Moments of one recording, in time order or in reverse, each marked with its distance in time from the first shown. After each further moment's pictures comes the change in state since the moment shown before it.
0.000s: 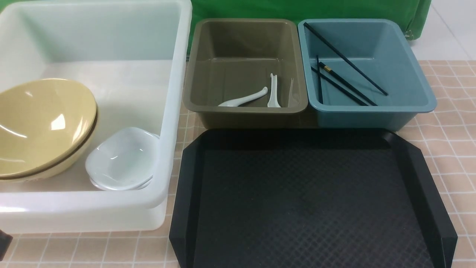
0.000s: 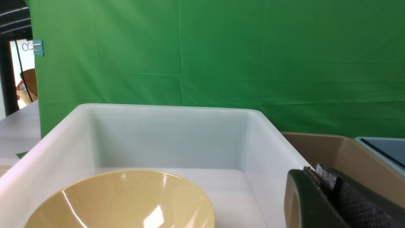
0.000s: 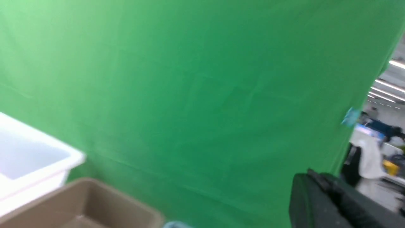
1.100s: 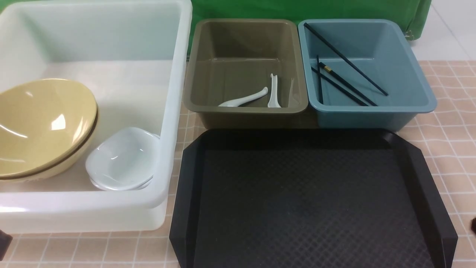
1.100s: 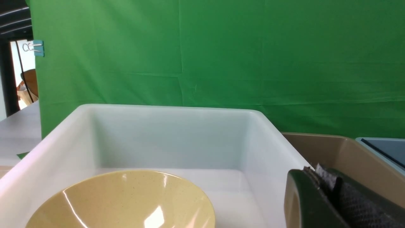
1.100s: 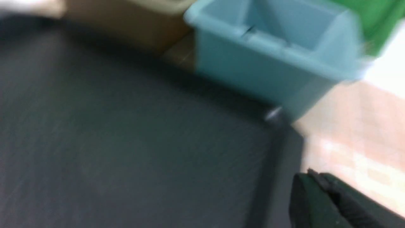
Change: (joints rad) right arm -0.081 -0.443 0.747 -0.002 0.062 0.125; left arm 0.000 0.000 0.000 0.000 0.001 0.000
